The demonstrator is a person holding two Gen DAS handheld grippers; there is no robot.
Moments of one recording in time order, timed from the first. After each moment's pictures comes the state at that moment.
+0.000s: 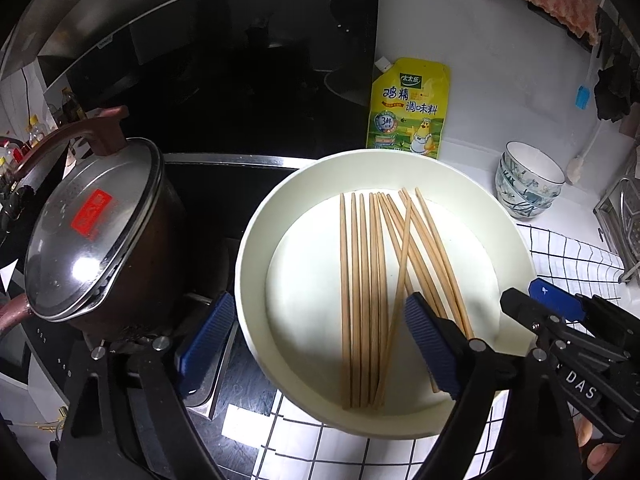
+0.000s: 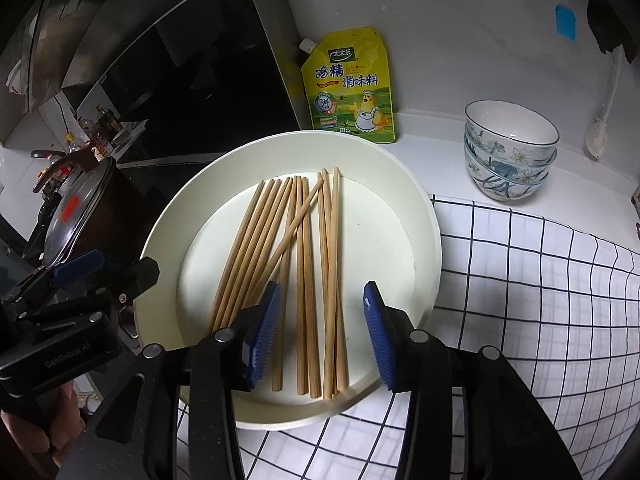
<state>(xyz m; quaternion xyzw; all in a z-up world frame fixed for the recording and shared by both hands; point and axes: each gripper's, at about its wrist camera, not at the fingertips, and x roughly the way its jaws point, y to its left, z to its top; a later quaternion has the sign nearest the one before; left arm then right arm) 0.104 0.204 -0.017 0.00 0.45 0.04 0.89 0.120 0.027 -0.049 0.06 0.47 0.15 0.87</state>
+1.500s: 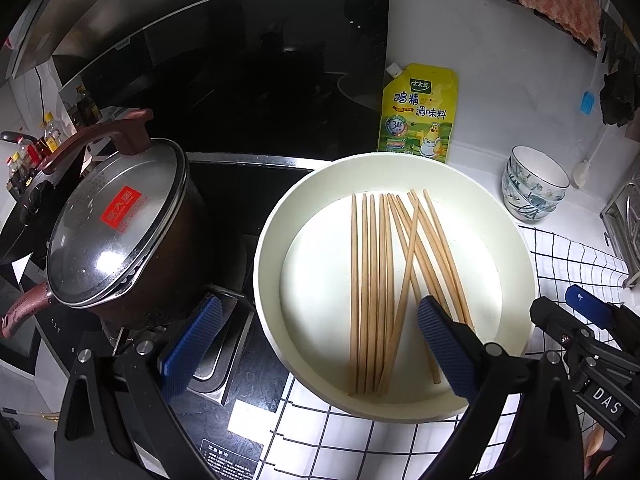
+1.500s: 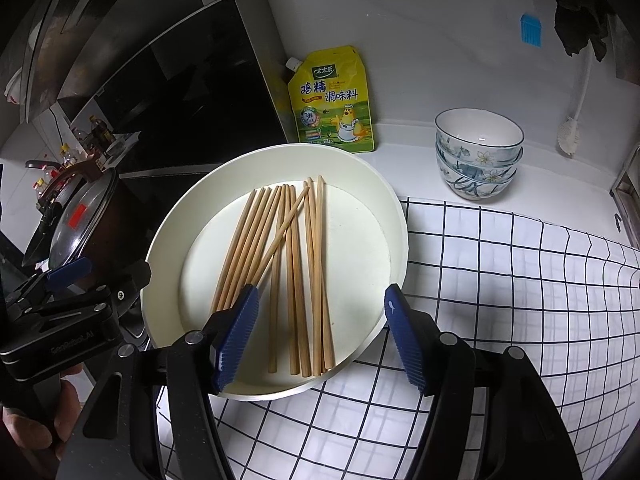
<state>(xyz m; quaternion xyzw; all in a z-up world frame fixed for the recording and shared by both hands) 0.093 0.204 -0.005 0.01 0.46 0.06 0.89 0.096 0.012 -0.028 0.06 0.46 0.12 0.88</state>
